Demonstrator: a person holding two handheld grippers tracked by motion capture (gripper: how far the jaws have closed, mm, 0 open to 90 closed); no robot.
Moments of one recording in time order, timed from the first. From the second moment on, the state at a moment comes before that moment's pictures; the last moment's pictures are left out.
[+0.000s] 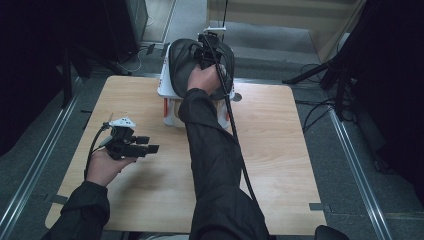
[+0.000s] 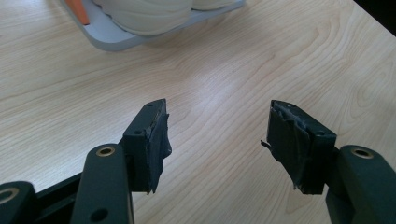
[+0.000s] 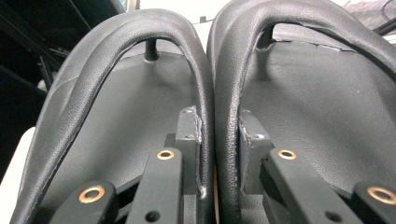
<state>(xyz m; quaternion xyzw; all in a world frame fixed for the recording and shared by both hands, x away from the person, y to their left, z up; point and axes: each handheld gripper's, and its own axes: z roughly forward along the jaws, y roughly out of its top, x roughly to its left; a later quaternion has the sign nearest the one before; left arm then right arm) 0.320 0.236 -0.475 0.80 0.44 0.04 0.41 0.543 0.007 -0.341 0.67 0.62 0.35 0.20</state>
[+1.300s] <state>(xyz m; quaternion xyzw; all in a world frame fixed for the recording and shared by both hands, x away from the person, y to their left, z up) 0.321 0.236 -0.475 0.80 0.44 0.05 0.41 0.542 0.008 -0.339 0.65 0.64 0.39 0.16</state>
